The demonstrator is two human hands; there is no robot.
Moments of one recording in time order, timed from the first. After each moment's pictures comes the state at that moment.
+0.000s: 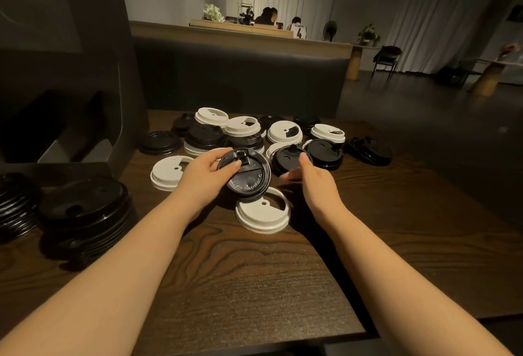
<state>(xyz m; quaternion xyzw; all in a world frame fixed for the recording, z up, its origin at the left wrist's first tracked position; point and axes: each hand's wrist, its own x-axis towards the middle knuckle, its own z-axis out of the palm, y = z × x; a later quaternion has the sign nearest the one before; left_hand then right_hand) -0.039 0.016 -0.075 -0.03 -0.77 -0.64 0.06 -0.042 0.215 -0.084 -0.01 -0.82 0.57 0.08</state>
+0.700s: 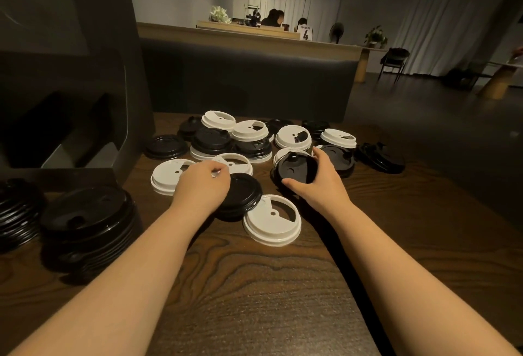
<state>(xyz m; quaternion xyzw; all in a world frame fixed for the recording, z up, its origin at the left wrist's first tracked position) -0.049 0.008 -0.072 0.08 -0.90 -0.41 0.11 -0.076 0.220 -0.085 0.00 -0.91 0.38 0.12</state>
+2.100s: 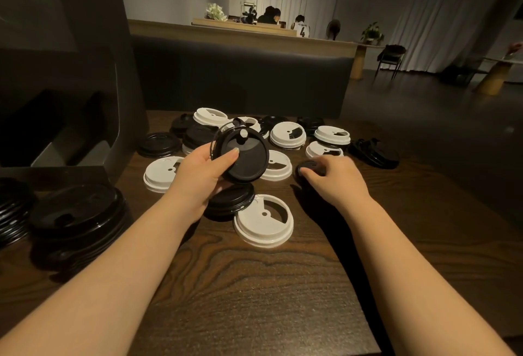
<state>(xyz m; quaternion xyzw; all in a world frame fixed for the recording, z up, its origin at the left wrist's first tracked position) -0.044 0.017 -0.063 -0.02 -0.65 -0.76 0.03 -0.065 0.244 -0.062 -0.01 -0.97 0.20 0.13</state>
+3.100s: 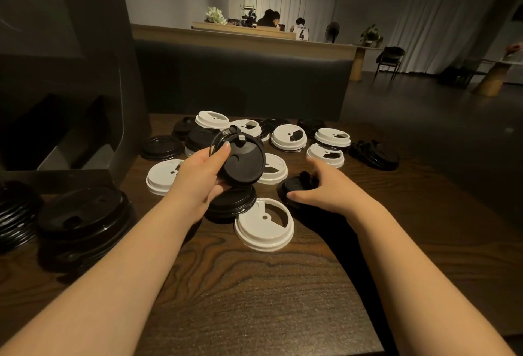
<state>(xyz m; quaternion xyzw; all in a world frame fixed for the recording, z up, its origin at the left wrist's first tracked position) -0.044 0.015 -0.059 0.03 -0.59 -0.81 0.02 -0.053 0.238 -0.056 0.02 -0.95 0.30 -0.04</state>
